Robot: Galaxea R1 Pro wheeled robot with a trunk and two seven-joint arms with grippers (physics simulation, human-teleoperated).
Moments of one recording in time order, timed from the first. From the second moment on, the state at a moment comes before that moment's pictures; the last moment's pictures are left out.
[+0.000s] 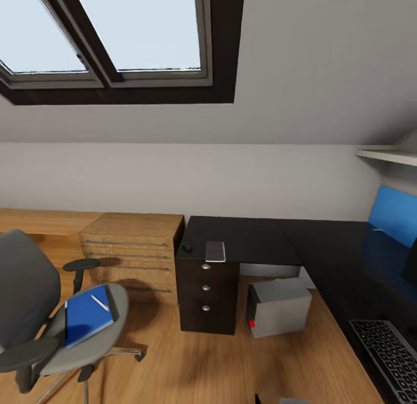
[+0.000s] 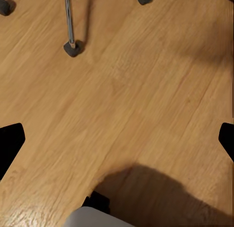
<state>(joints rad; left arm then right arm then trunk) 0.00 0.03 -0.10 -0.49 0.50 -0.20 0.21 -0.29 0.02 0.54 -0.16 -0.62 -0.61 0.00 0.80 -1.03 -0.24</state>
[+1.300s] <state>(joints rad) -0.16 -0.04 -0.14 -1.32 0.47 0.57 0.45 -0.71 0.00 0.54 -0.62 -0.63 0.25 -0.26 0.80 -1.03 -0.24</state>
